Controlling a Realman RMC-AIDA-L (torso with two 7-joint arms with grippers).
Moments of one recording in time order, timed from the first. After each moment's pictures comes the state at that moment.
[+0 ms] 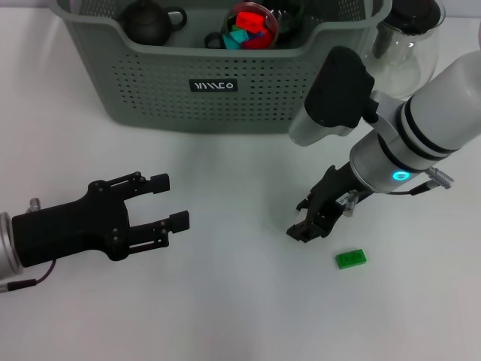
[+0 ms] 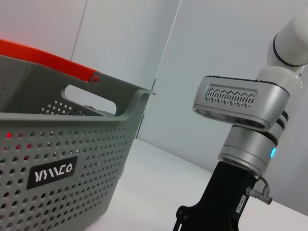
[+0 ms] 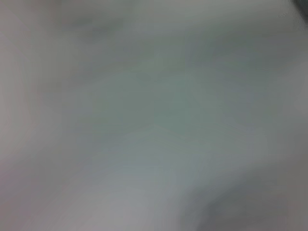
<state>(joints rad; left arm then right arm) -0.38 -2.15 0.24 0.58 2.28 1.83 -1.12 0.74 2.11 -1.69 -0.96 -2.38 -1.27 2.36</state>
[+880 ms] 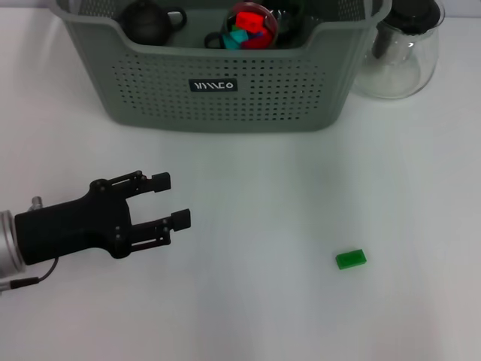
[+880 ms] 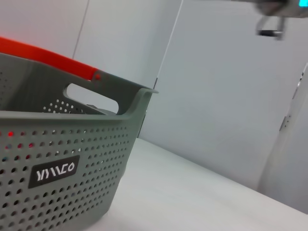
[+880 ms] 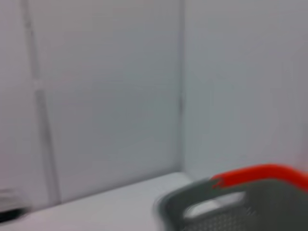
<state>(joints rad) -0.38 -2.15 0.24 0.57 2.28 1.81 -1.12 0.59 2.10 -1.15 -1.52 -1.93 -1.36 2.20</state>
